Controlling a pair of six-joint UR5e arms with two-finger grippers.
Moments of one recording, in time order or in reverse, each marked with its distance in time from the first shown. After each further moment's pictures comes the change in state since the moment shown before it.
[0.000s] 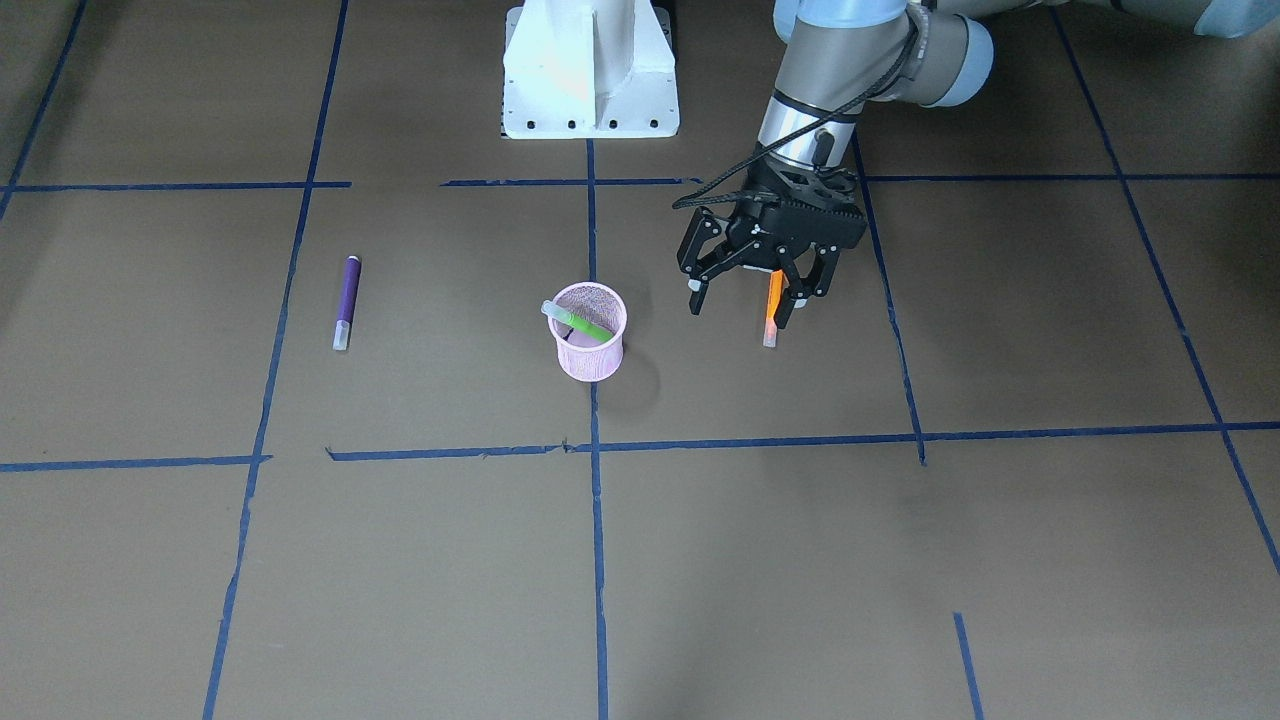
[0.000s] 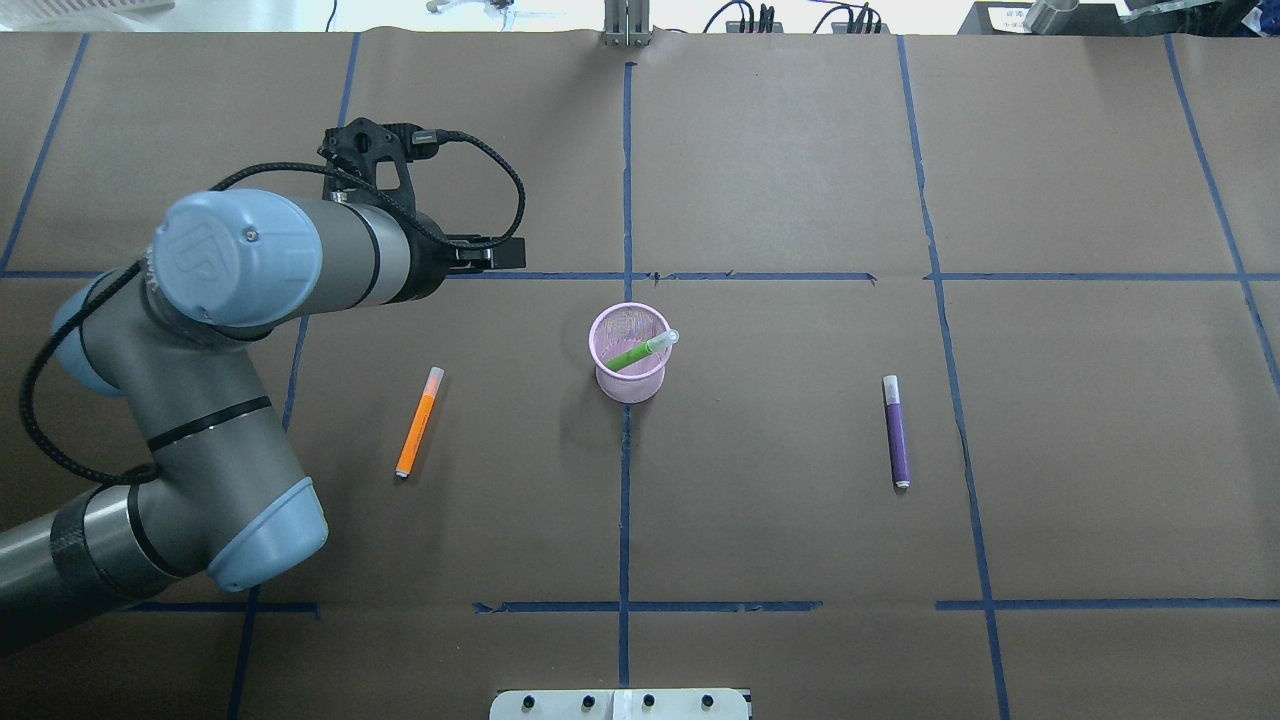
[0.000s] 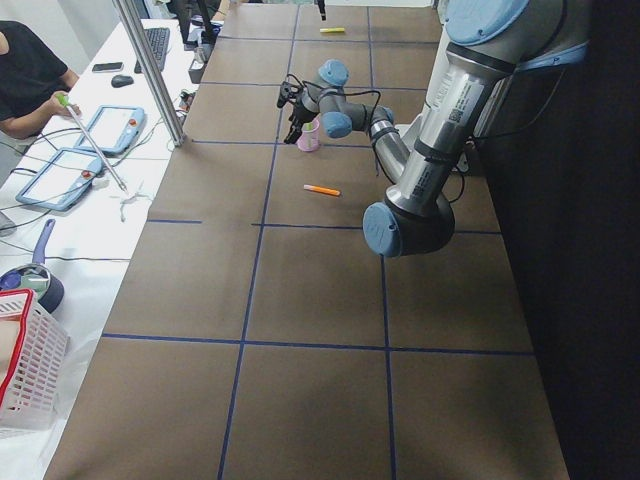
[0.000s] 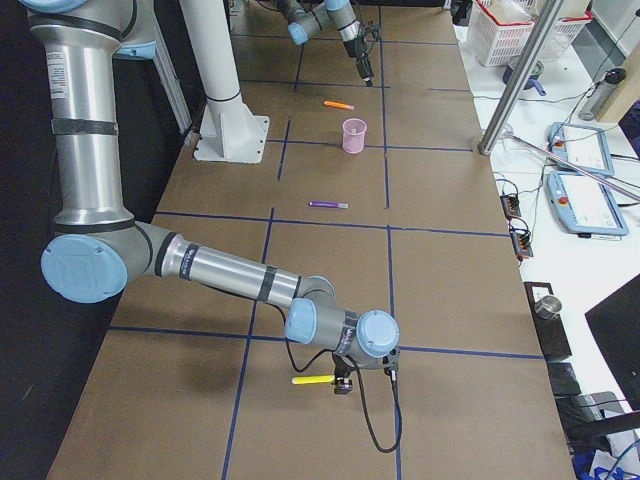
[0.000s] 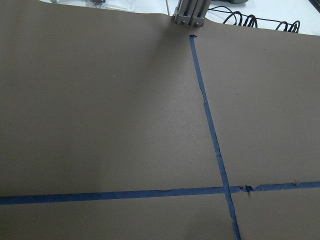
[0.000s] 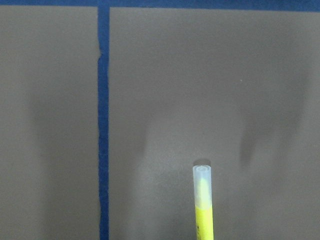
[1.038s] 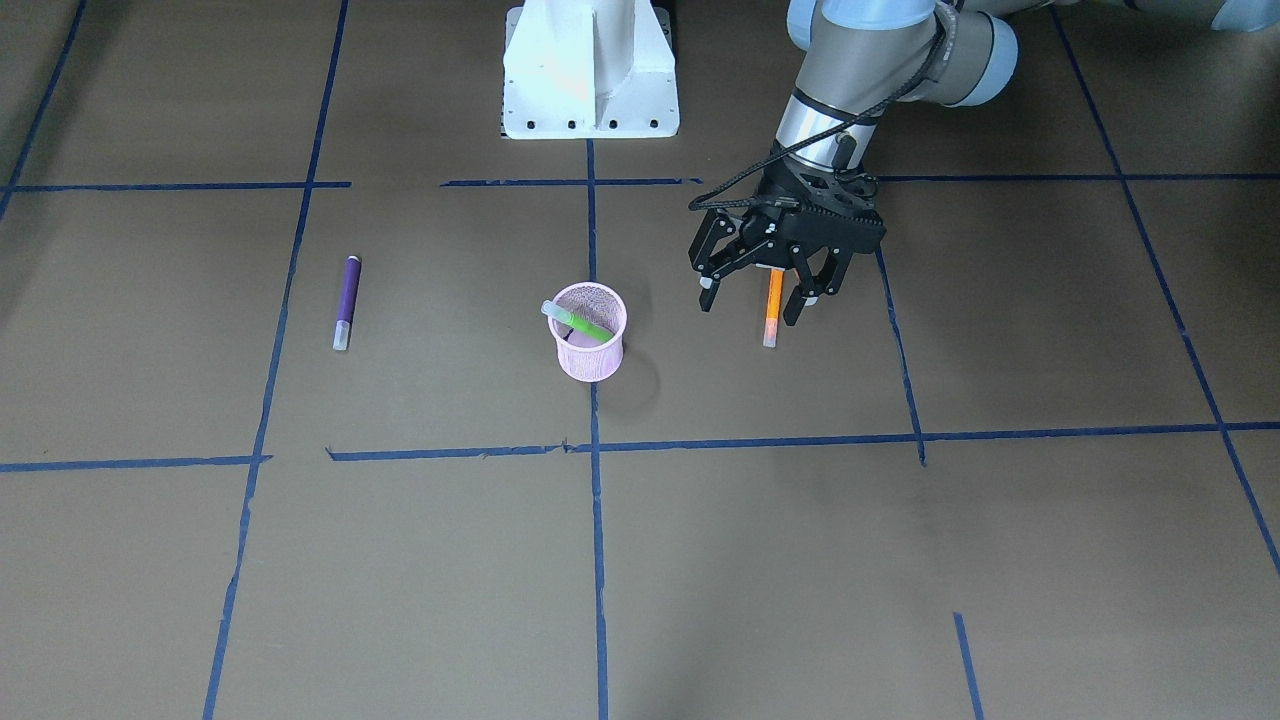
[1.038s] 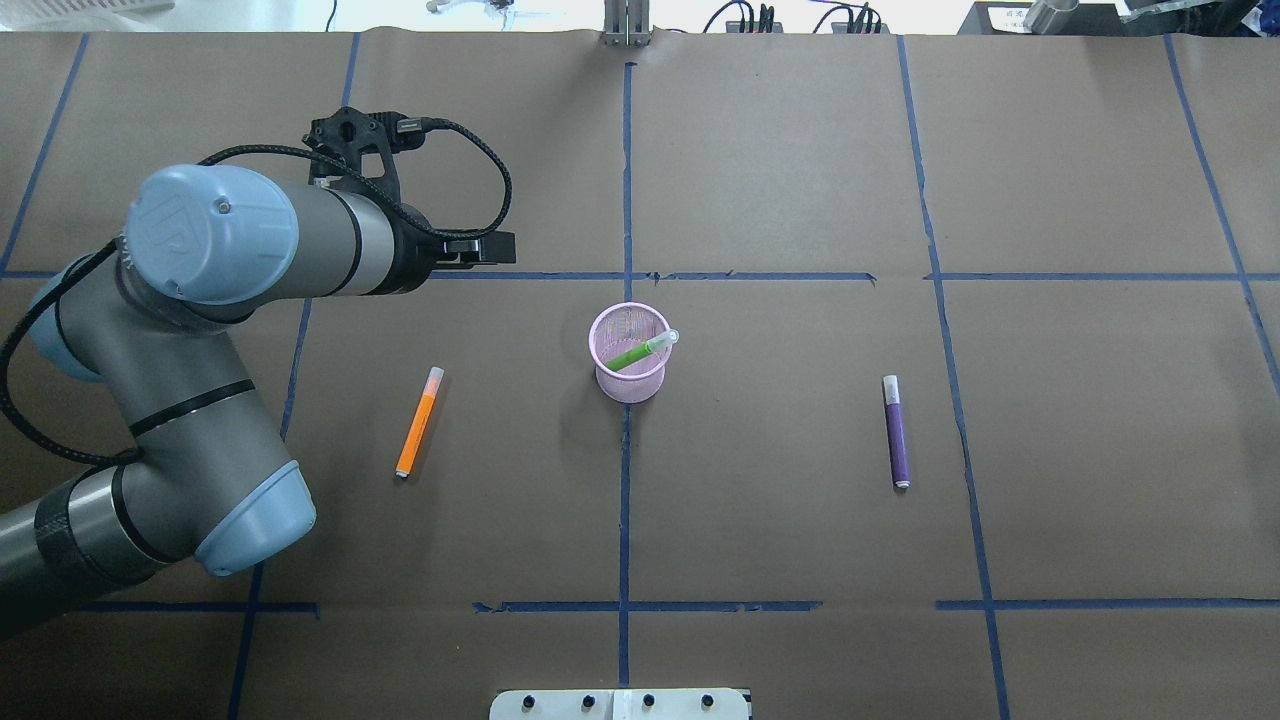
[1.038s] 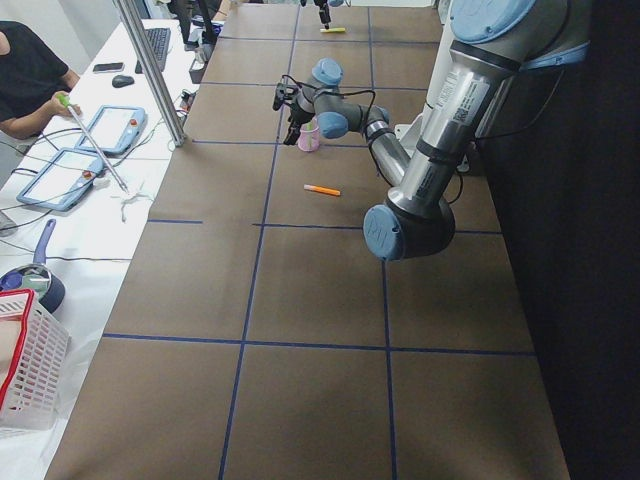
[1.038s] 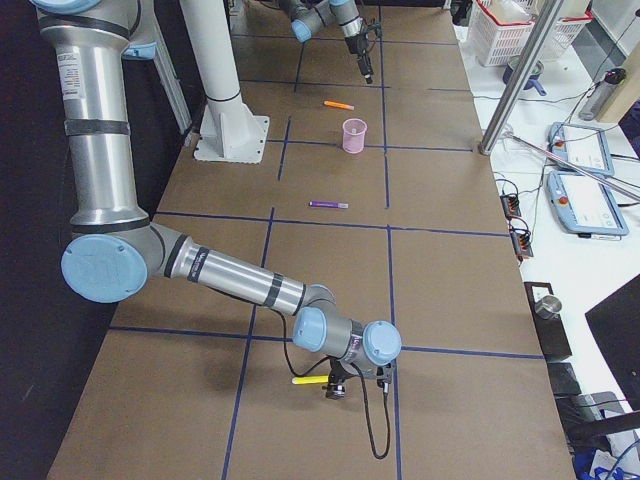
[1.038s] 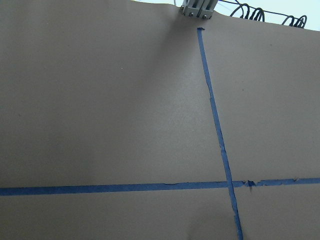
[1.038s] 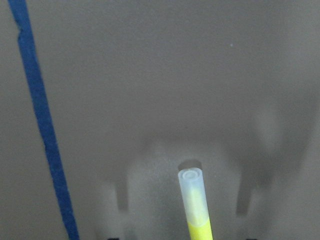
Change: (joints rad) left arm -0.018 0.005 -0.006 0.004 -0.048 -0.006; right arm -0.081 0.038 -0.107 0.013 -0.020 0.076
